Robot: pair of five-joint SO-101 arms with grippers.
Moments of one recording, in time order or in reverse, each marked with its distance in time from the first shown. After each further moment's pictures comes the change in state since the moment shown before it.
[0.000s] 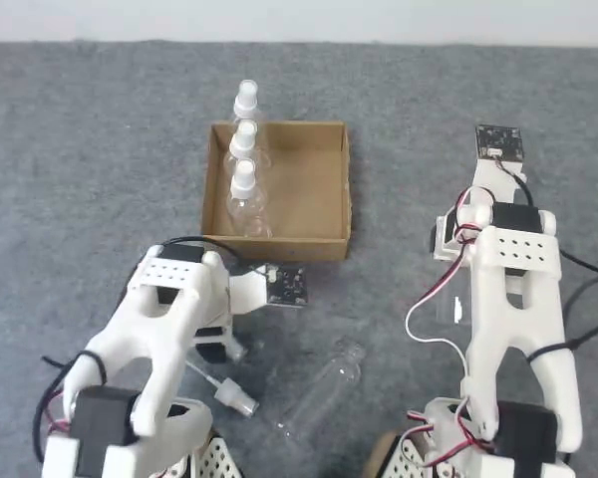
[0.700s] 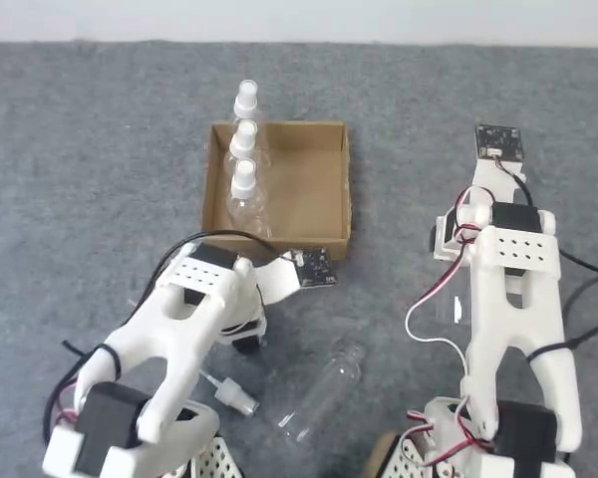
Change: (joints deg) left arm 9.3 0.6 -2.0 -0.8 20.5; right arm 0.0 0.0 0.0 0.0 0.0
